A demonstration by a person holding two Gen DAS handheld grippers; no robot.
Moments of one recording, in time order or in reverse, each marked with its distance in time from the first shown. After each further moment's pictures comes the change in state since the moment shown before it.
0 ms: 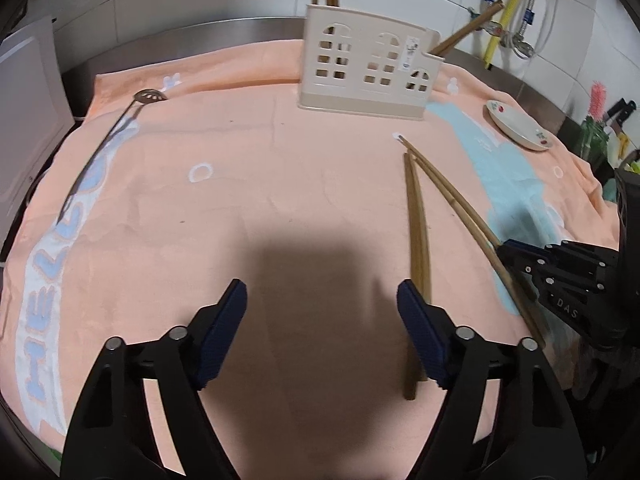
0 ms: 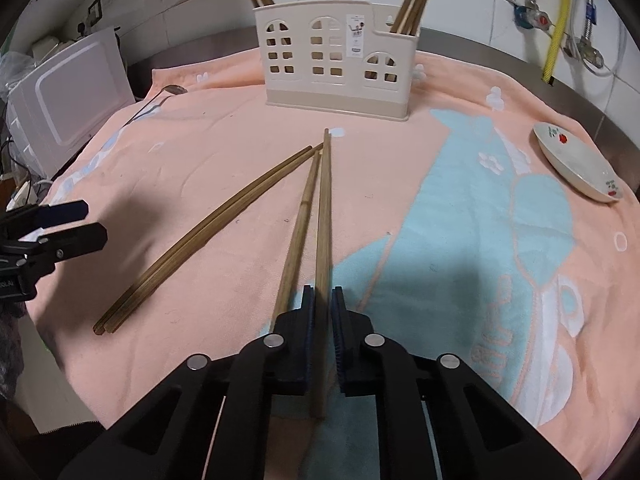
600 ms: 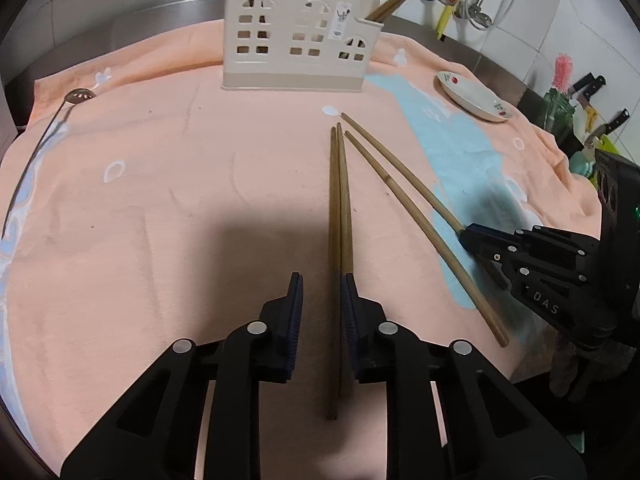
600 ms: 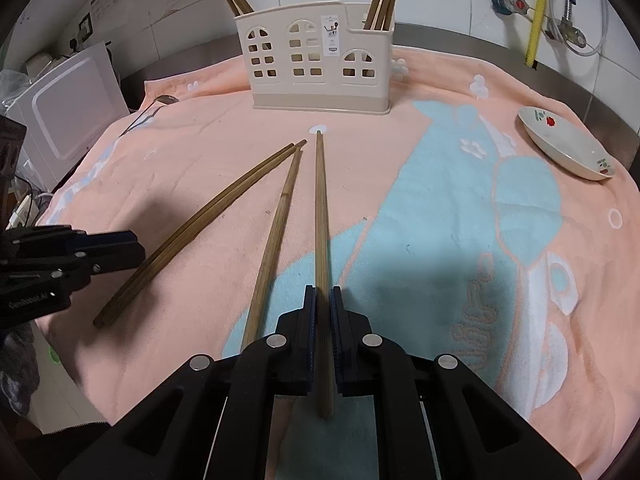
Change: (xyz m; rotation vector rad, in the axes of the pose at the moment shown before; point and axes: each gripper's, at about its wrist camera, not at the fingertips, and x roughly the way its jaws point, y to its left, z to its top) left arm 0.027 -0.040 0.000 0.063 0.077 -0.142; right arm -0.007 -0.012 -0.010 0.049 -0.012 0.008
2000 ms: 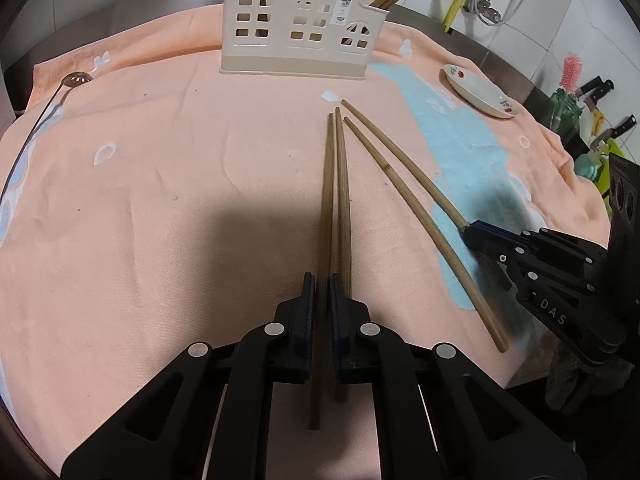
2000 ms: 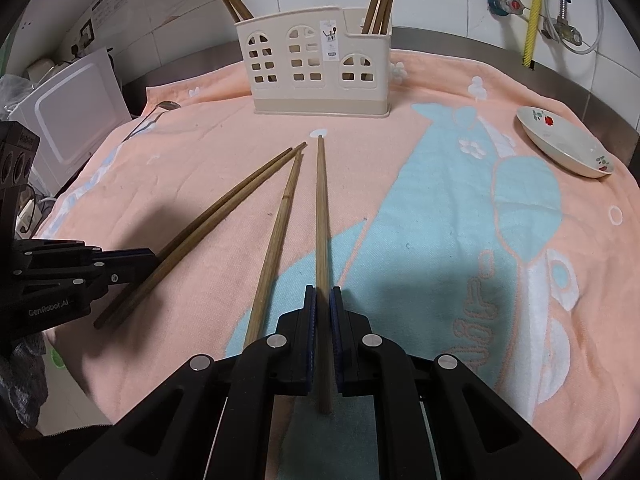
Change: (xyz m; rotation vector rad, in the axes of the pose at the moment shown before) left arm 0.007 -0.005 -0.002 -0.031 0.029 0.002; right arm -0.005 0.000 -0.003 0.006 -0.024 0.007
